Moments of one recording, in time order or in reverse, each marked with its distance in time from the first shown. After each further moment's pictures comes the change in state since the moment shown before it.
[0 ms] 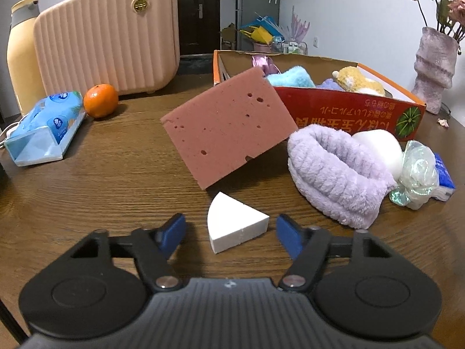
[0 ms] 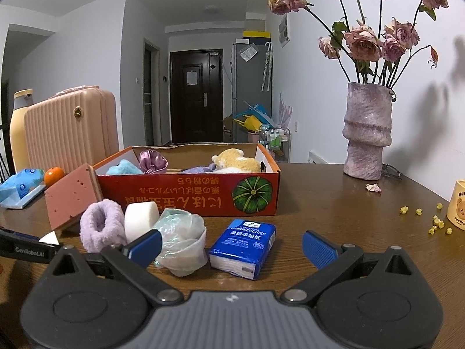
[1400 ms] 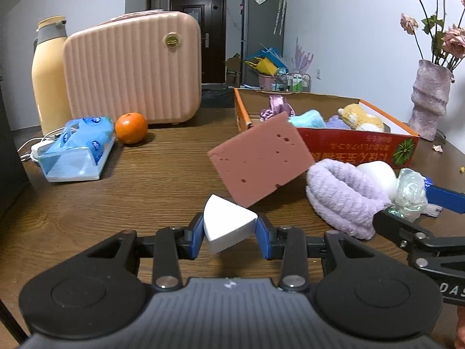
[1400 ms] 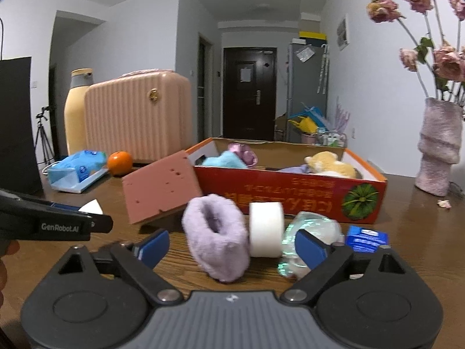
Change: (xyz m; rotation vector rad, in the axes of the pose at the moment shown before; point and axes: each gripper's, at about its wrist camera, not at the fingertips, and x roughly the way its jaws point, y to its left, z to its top) left arm -0.045 0.034 -0.003 -0.024 -0.135 0.003; right arm 0.016 0.103 -0.001 -0.098 0.017 0.212
